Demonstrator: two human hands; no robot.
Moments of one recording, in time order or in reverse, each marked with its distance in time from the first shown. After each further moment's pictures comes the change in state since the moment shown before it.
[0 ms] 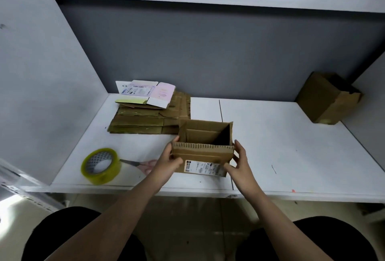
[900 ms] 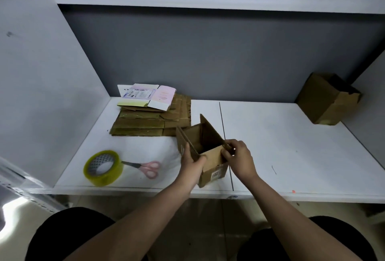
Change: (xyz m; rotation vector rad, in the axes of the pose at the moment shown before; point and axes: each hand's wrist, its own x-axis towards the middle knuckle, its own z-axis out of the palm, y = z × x) left_hand -0.009 0.022 0.069 -0.143 0.119 -0.072; right_hand 0.031 -0.013 -0.005 -0.558 0.141 -0.090
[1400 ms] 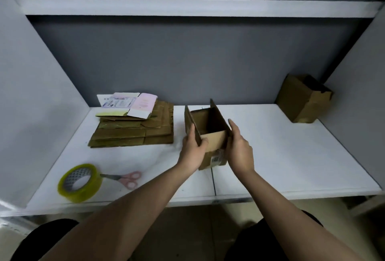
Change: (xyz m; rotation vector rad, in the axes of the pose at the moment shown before) left_hand 0.035 0.043 0.058 0.252 -0.027 0.245; right_hand 0.007 0.000 -0.054 -0.139 0.248 -0.050
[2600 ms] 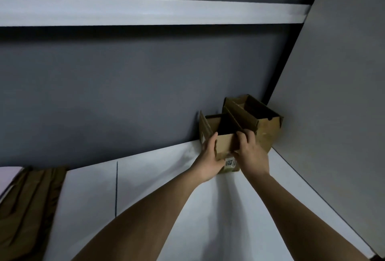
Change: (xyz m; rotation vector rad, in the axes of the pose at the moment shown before) left_hand 0.264 0.061 0.296 0.150 -0.569 0.233; right_hand 0.264 0.287 -0.060 -0.597 0.096 0.105
